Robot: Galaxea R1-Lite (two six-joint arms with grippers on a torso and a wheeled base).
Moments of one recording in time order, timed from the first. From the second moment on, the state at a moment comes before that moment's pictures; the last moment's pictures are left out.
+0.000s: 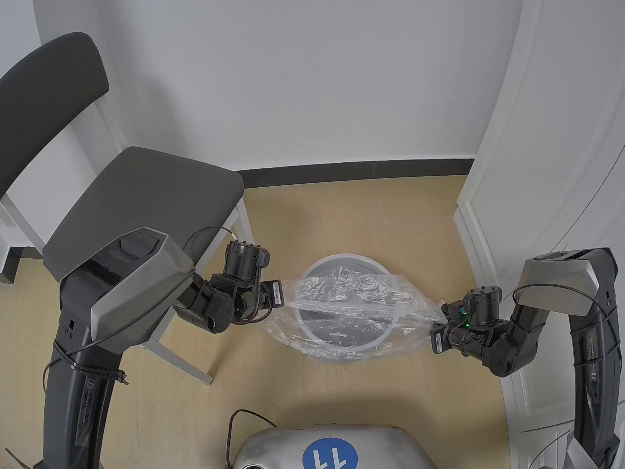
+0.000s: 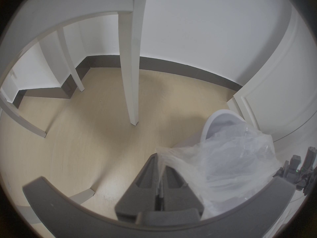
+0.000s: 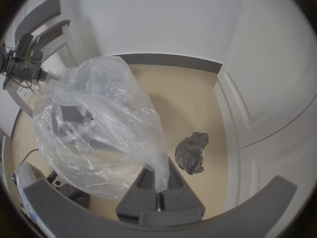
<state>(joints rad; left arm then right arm) -0.41 2.53 -1.41 -0.48 0.13 -0.38 0.22 2.48 -0.76 -1.14 -0.06 -0.11</state>
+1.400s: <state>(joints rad) -0.40 2.51 -1.40 -0.49 0.13 -0.37 -0.13 2.43 -0.60 -1.19 0.91 -0.22</state>
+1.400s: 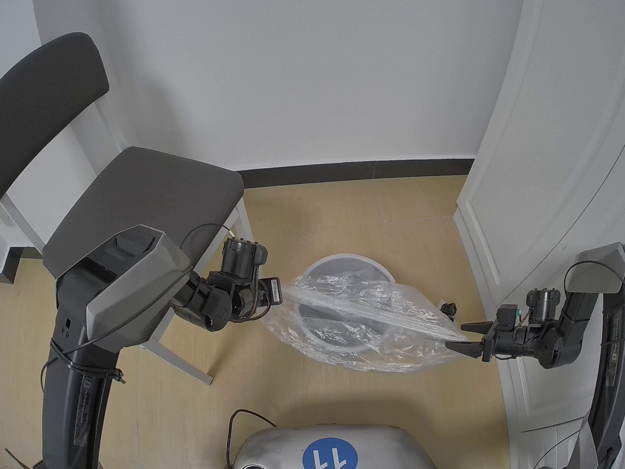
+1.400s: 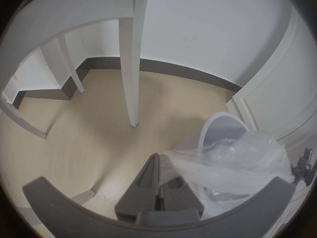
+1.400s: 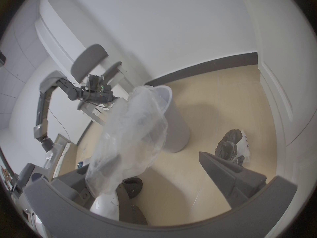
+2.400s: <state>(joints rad) -0.40 2.50 -1.38 -0.49 0.15 -0.37 -0.09 2.37 -0.58 -1.40 0.71 0.06</state>
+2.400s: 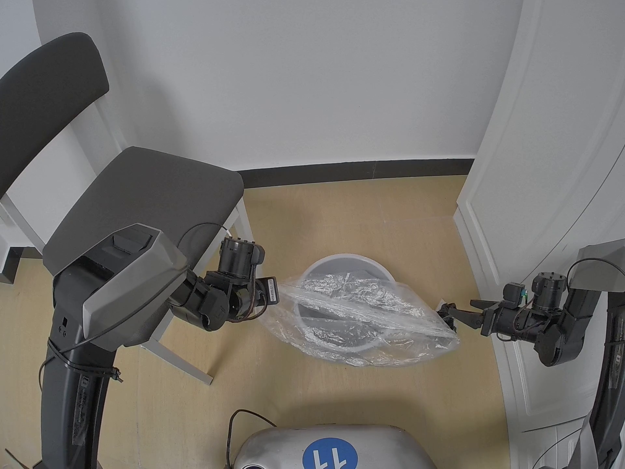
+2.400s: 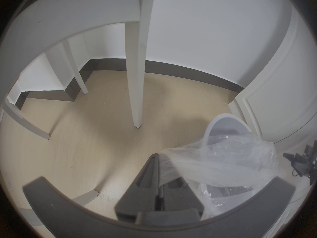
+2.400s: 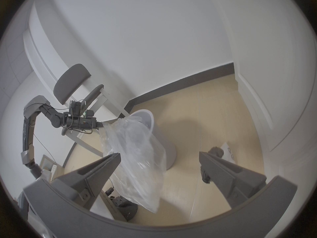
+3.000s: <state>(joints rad) -0.40 2.43 -1.27 -0.49 0.16 -0.21 0.25 2.21 -0.57 -1.37 -0.11 -0.10</state>
